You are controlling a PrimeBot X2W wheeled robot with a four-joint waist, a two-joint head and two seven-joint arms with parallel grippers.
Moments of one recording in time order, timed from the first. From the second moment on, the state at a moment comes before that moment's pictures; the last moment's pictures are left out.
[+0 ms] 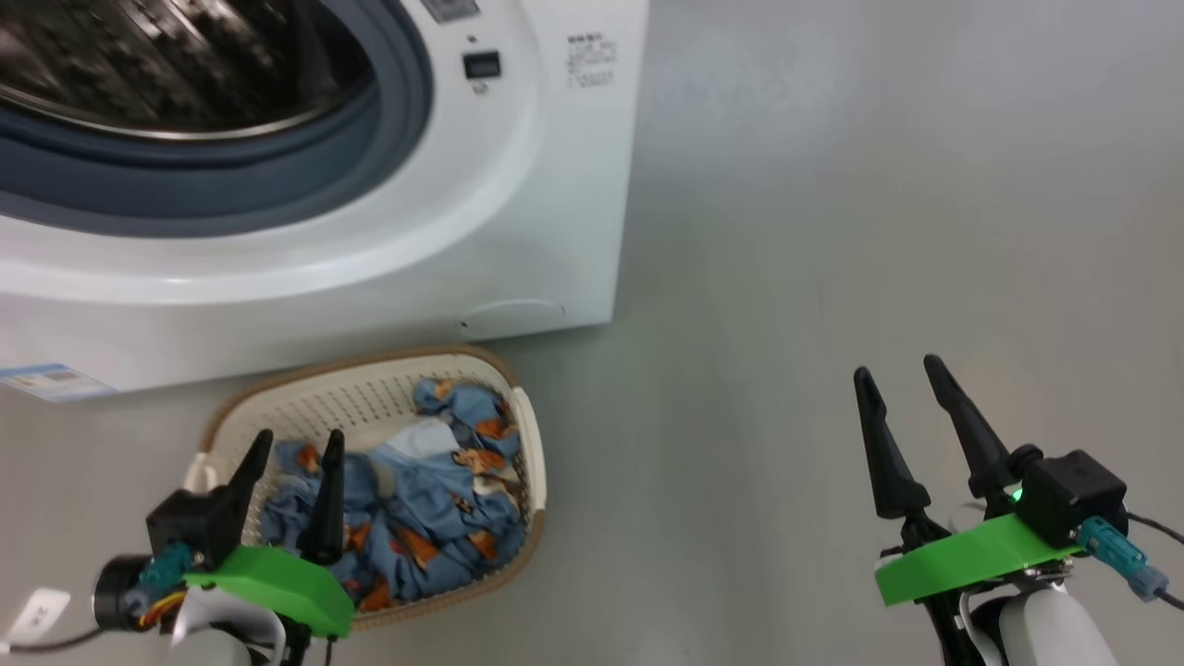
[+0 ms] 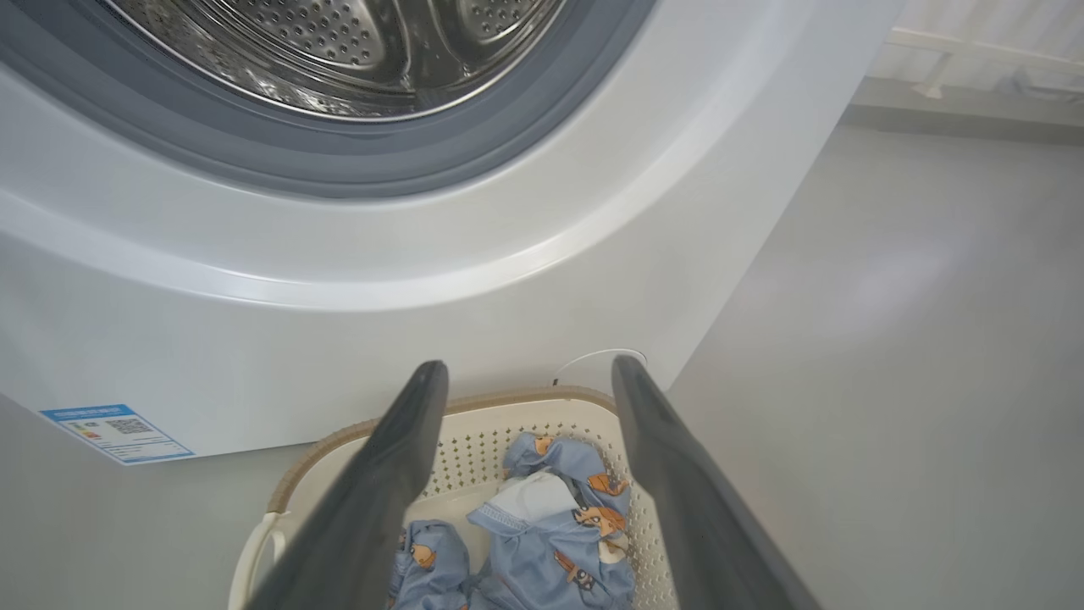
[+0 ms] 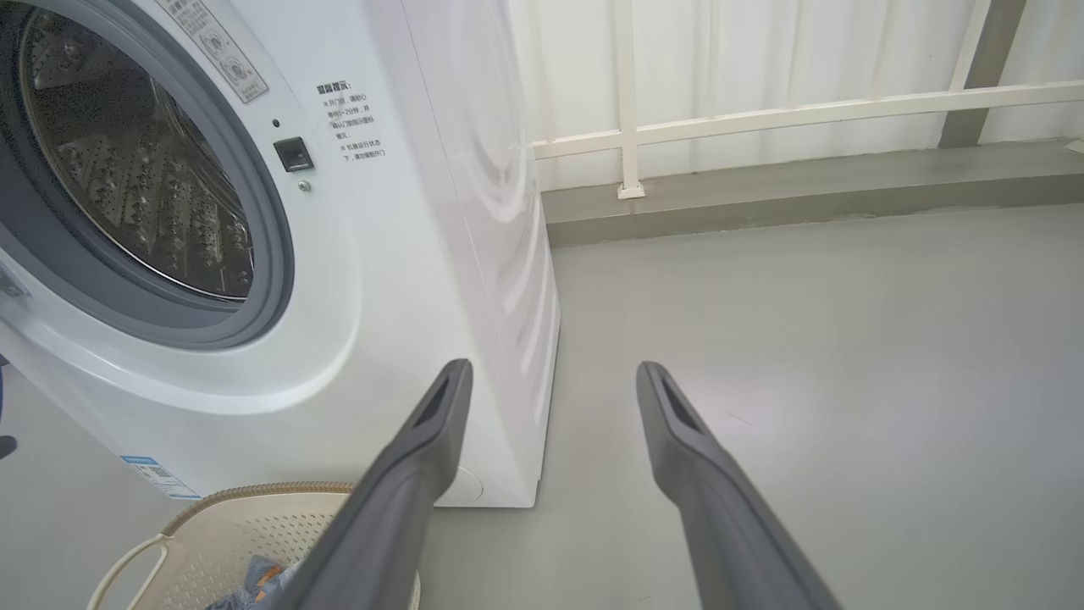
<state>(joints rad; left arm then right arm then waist) -0.24 0.10 -0.10 0.42 -0.25 -0.13 -0.26 -0.15 -0.05 0.02 0.11 0.21 0.13 -0.25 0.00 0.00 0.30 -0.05</state>
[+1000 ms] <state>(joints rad) -0.76 0.28 -0.43 1.07 -0.54 -0.13 -0.08 -0.25 -0.05 0.05 -0.04 0.30 0.13 -0.25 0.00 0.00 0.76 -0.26</state>
